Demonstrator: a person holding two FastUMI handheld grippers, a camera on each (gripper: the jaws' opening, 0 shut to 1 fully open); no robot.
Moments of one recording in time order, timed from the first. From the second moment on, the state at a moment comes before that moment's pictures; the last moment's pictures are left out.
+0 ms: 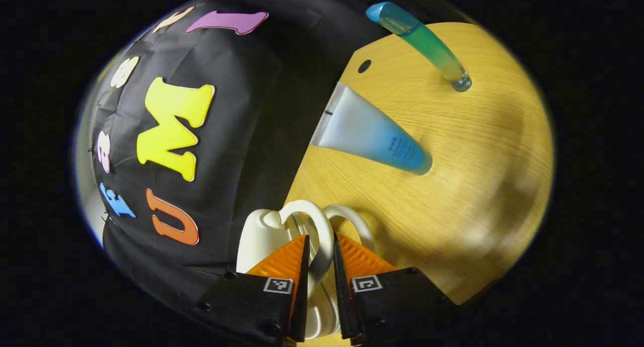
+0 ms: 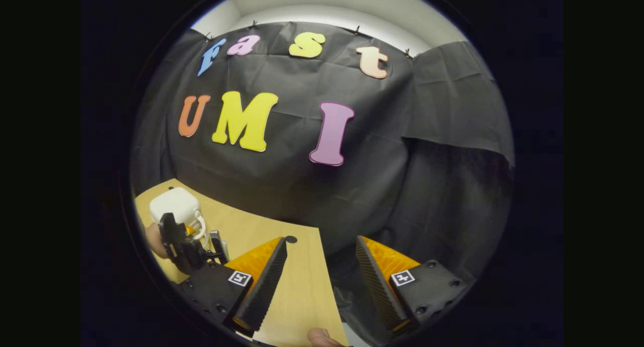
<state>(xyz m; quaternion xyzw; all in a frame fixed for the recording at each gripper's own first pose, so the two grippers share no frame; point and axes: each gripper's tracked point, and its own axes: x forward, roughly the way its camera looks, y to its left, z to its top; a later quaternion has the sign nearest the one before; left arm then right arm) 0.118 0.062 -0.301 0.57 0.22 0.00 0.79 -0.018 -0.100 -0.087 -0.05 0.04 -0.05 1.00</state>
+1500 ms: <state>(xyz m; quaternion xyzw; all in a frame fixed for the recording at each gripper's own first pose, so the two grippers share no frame) 0.103 0.362 -0.052 0.26 0.20 0.01 0.94 0.021 0.058 -0.108 0.02 0.14 -0.11 0.98</state>
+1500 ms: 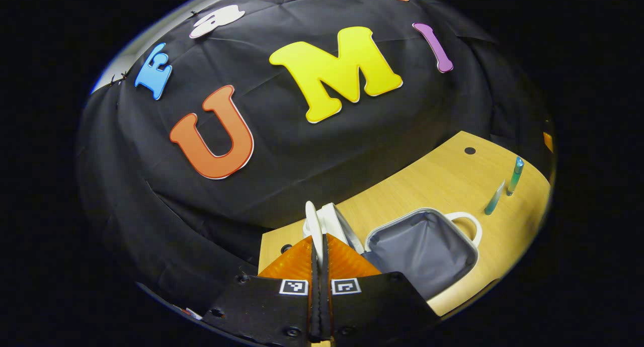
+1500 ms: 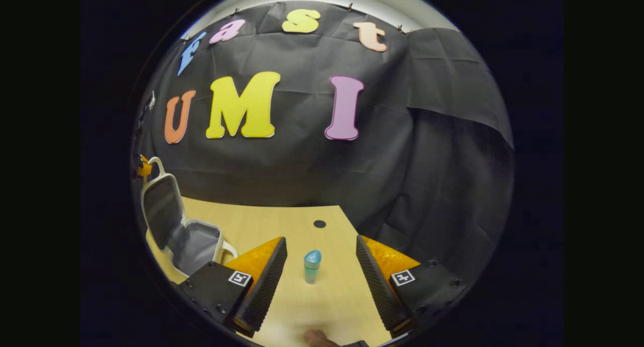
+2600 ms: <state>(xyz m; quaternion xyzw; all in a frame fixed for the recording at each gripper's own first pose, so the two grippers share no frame) 0.094 0.574 -0.294 0.17 0.39 0.02 0.90 0.001 0.082 -0.149 -0.04 0.22 -0.11 0.97</state>
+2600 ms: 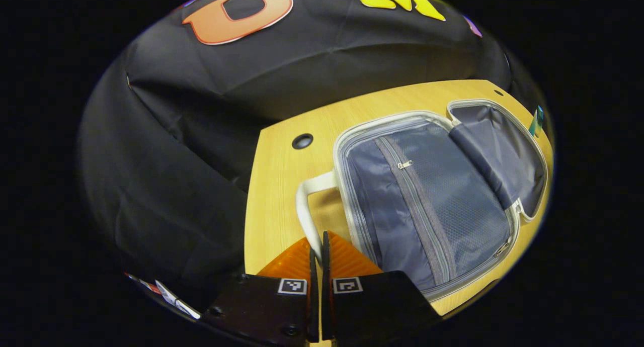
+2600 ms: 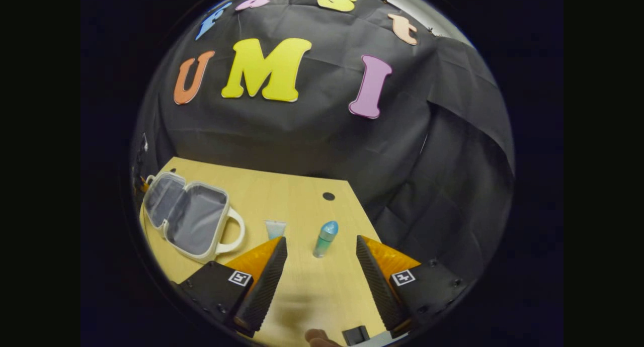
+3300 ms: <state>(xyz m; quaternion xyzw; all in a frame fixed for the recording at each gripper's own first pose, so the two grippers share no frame) 0.077 0.518 -0.206 0.13 0.28 0.07 0.95 -0.018 0.041 -0.176 -0.03 0.24 -0.11 0.96</state>
